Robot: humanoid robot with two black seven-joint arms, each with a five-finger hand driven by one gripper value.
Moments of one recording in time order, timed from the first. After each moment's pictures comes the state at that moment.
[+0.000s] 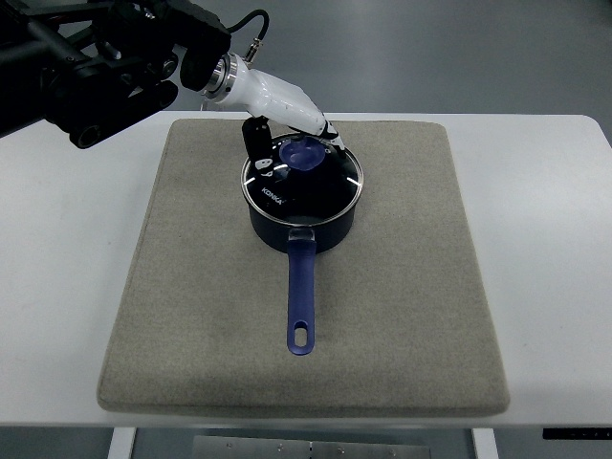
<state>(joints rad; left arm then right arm) -1.54 0.30 0.06 -0.80 1.64 -0.40 -0.61 0.04 0.00 -0.06 0.20 -0.02 -0.01 0.07</state>
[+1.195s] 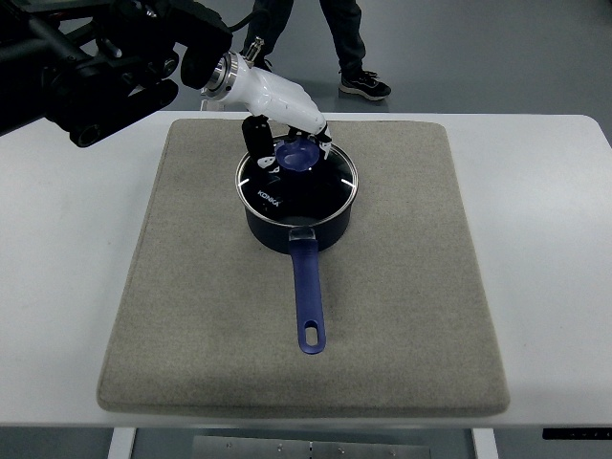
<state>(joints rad) -1.54 0.30 0.06 -0.80 1.67 -0.40 -0.61 0.04 0.00 -0.06 0.20 -0.02 -0.01 0.07</state>
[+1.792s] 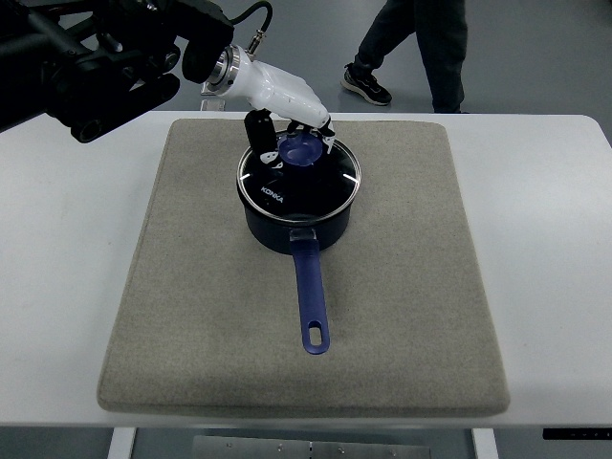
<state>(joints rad) -1.55 0.29 0.06 -0.79 1.66 -0.39 -0.61 0.04 0.00 -0.06 0.20 -0.02 -0.01 0.07</state>
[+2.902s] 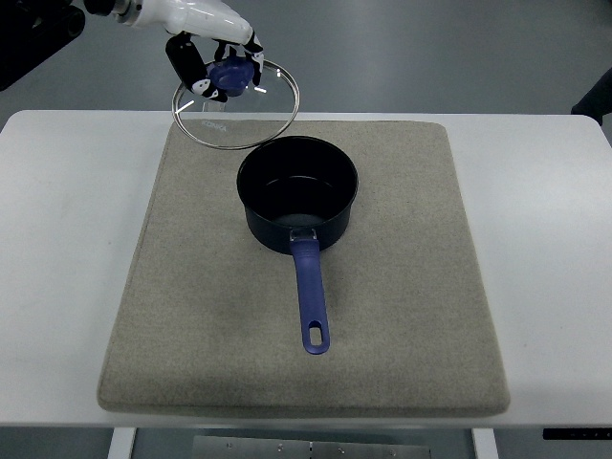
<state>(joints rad) -1.60 0.48 0.05 -0.70 1.55 -0.39 -0.61 0.04 0.00 -0.06 0.20 -0.02 -0.01 0.07</state>
